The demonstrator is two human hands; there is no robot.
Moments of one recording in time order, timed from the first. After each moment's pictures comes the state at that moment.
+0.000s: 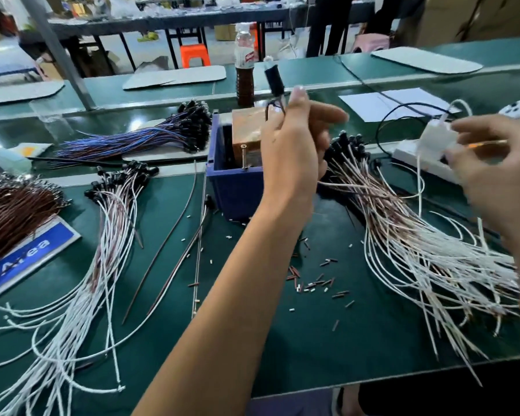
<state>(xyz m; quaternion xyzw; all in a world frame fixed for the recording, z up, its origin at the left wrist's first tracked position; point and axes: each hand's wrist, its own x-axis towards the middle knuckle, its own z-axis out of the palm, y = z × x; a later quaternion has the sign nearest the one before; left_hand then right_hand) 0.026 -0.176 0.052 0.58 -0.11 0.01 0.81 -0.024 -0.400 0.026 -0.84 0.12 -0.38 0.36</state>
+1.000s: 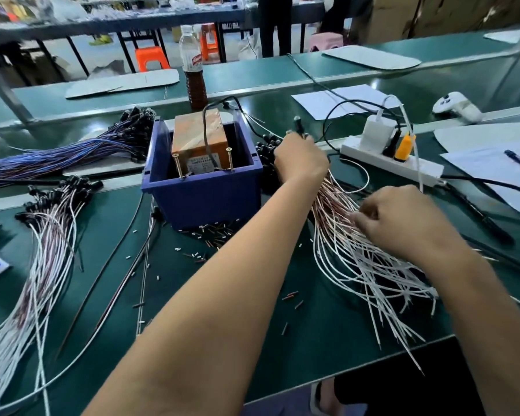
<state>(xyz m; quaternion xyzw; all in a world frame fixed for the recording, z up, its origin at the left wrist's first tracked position) 0.112 -0.307 -0.004 0.88 -0.01 0.01 0.47 -0.041 -0.407 -0.010 -0.99 0.13 -0.06 0.08</state>
